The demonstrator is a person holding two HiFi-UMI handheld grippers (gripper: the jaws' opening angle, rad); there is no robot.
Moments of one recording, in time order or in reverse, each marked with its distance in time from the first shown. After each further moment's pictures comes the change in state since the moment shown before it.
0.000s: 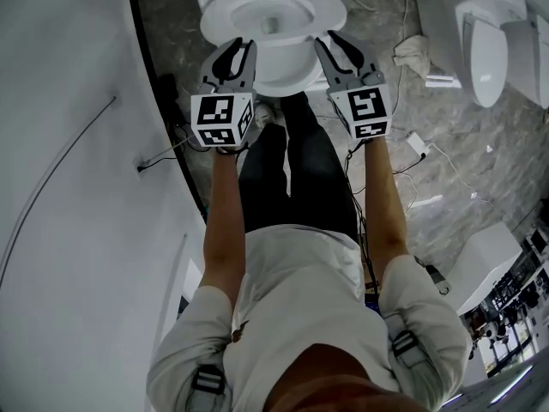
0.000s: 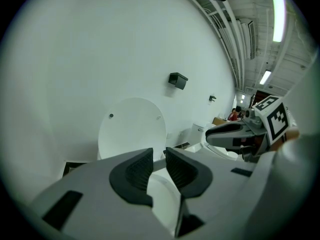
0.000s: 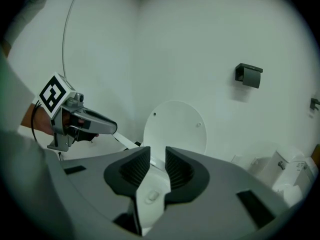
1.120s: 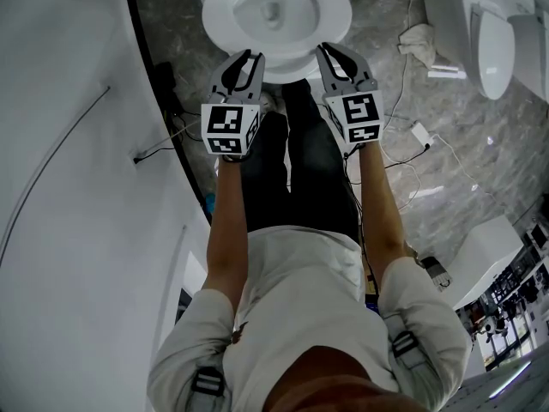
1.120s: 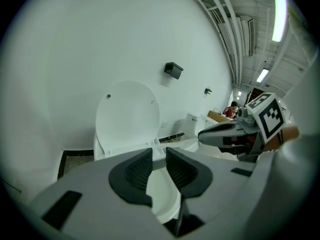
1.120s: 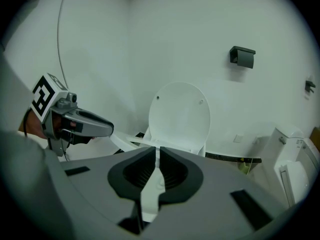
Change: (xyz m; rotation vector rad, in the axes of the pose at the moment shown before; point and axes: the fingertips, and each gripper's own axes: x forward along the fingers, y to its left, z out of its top) left arm -0.019 -0.024 -0.073 -0.006 0.088 -0.046; right arm -0.006 0.037 -0.071 0.102 0.100 -0.003
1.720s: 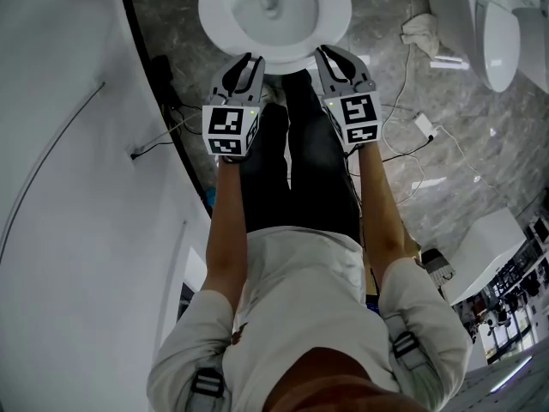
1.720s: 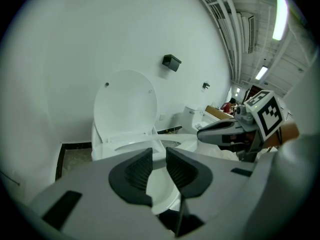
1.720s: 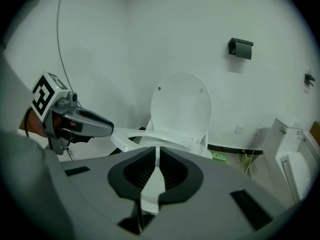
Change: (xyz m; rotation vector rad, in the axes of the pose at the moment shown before) left arm -0.002 -0.009 -0.046 0.001 0.064 -0.024; right arm -0.002 0.013 -0.045 0.022 0.050 0.005
